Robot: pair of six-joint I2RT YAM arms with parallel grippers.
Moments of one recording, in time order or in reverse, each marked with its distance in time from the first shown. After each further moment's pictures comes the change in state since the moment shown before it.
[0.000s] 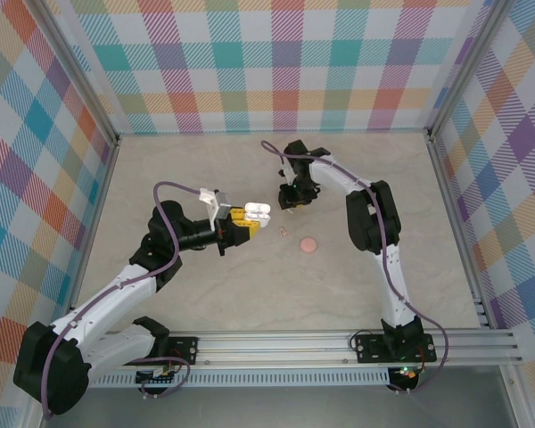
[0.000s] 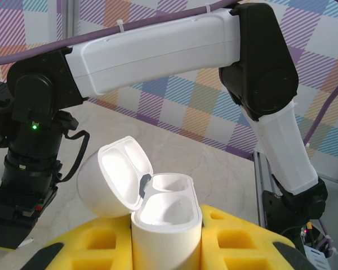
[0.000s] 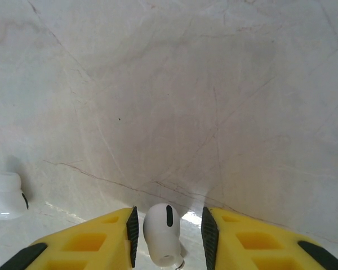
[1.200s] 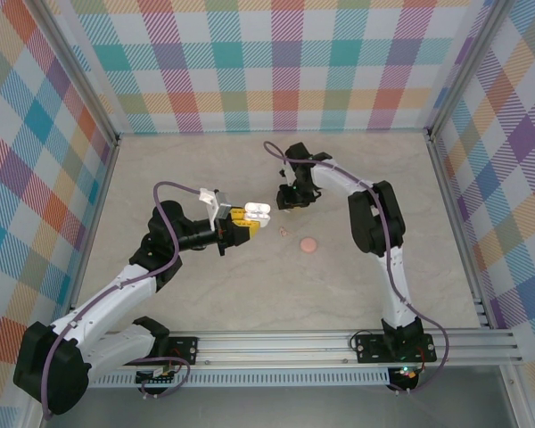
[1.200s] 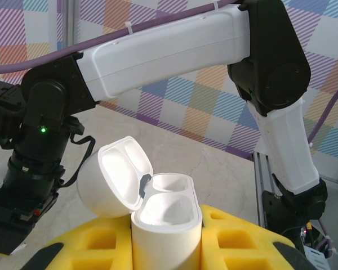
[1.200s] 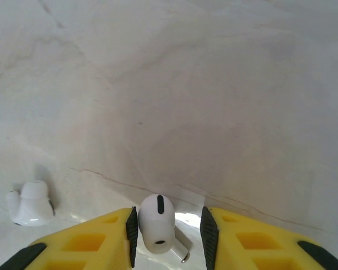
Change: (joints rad) left arm 0.000 0.000 0.000 0.000 0.000 0.000; right arm -0.012 -0.063 -0.129 0.130 -0.039 0.100
